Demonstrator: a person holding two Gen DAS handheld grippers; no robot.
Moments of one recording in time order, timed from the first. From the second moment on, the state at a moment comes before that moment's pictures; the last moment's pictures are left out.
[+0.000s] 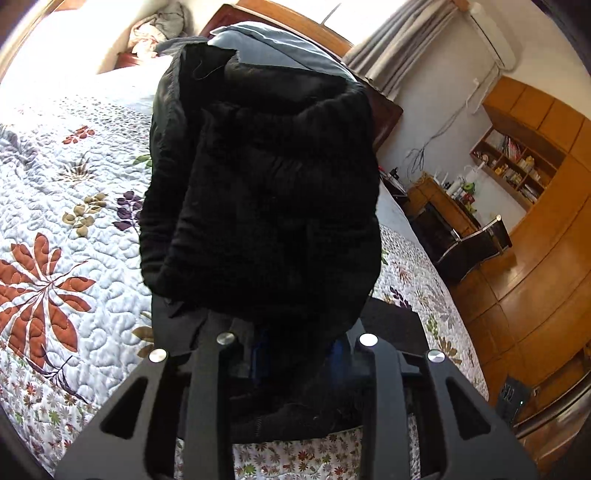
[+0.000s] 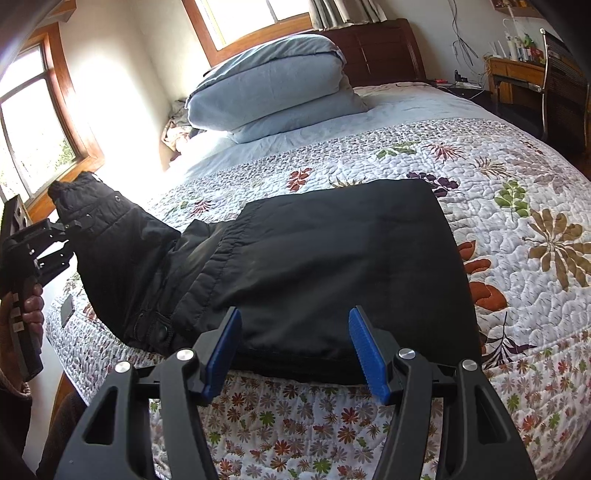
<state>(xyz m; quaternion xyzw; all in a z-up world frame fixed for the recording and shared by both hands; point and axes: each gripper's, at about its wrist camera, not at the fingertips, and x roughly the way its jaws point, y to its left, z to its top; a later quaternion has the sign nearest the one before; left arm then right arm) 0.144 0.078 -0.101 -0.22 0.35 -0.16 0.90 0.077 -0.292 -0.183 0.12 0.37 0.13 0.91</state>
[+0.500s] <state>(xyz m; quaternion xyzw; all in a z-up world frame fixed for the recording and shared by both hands) 0.127 0.008 -0.116 -0.13 0.36 -0.15 0.91 0.080 -0.323 -0.180 0.22 0.35 0.13 0.90</state>
